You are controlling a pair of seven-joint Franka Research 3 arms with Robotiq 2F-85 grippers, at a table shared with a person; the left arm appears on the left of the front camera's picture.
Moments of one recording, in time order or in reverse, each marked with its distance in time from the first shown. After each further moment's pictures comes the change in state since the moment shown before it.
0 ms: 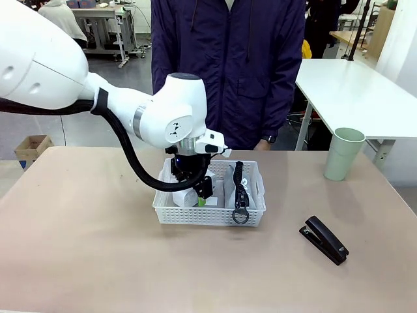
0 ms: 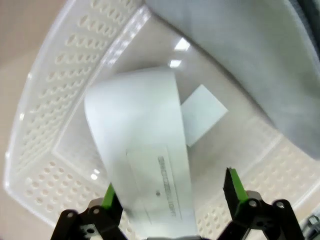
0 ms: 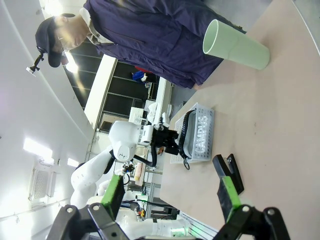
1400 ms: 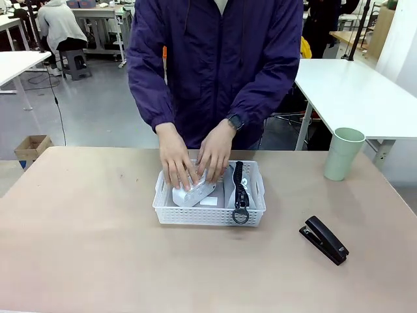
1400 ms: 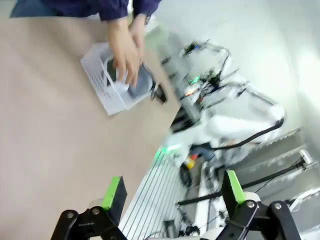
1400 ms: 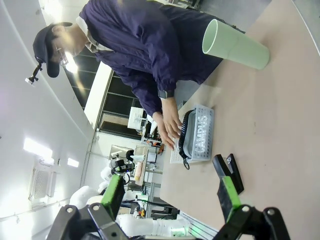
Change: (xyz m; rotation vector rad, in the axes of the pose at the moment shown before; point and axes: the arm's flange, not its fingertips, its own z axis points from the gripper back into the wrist) left arm -0.522 0.246 0.125 -1.014 -0.883 0.413; right arm 0.001 -0.001 0.000 -0.001 0.001 -0.003
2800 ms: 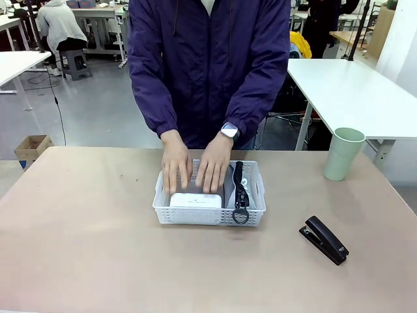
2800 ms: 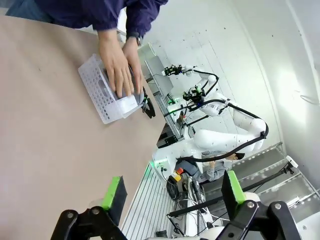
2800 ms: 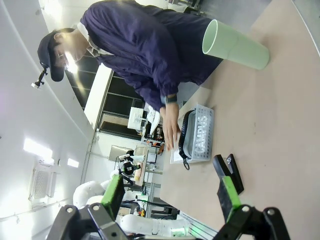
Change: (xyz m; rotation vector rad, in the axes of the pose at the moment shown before) left arm -0.019 0.039 0.012 -0.088 -0.078 0.028; right arm 0.000 0.000 0.000 0.000 -0.001 0.000
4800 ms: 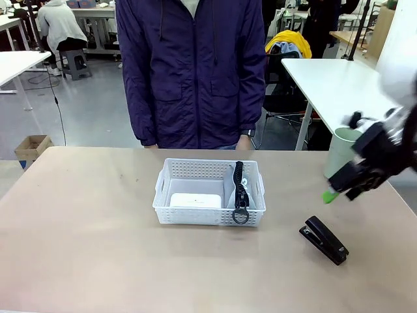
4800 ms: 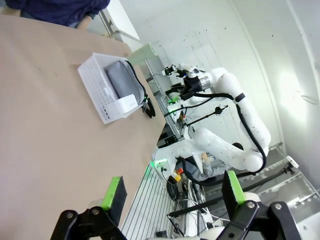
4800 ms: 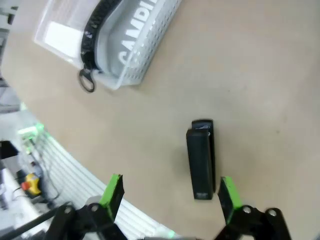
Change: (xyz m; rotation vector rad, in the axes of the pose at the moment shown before) left arm 0.000 0.001 0.000 0.000 0.000 0.002; right arm -0.083 0.080 -0.349 -0.820 0.781 0.615
